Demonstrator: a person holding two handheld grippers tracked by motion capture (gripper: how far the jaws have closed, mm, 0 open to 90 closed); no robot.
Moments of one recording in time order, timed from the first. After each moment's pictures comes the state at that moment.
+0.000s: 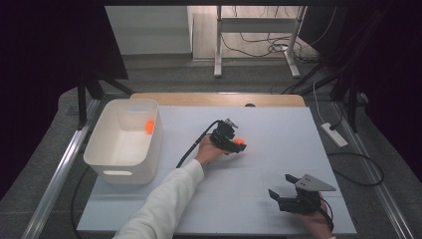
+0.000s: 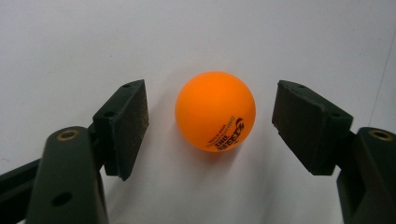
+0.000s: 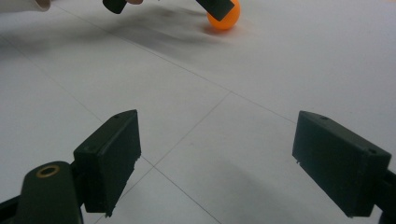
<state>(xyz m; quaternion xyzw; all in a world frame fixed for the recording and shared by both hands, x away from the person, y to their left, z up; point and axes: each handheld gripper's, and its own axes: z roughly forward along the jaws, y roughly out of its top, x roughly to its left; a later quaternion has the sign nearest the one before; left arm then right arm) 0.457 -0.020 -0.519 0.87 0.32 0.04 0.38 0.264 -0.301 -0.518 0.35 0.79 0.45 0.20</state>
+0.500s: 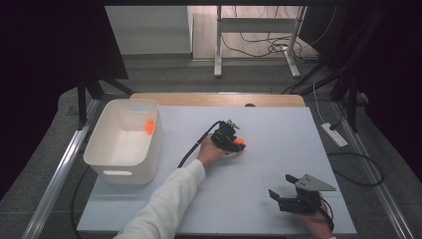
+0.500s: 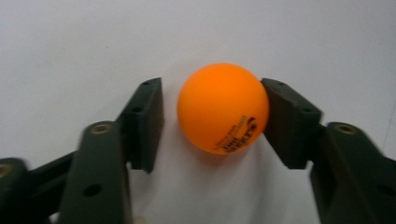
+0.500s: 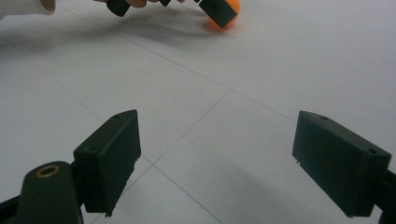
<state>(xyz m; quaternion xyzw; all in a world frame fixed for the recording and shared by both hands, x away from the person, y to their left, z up) 0.461 -0.023 -0.526 0.87 0.33 0.03 0.36 0.264 -0.302 -0.518 0.35 0.80 0.45 0.20</state>
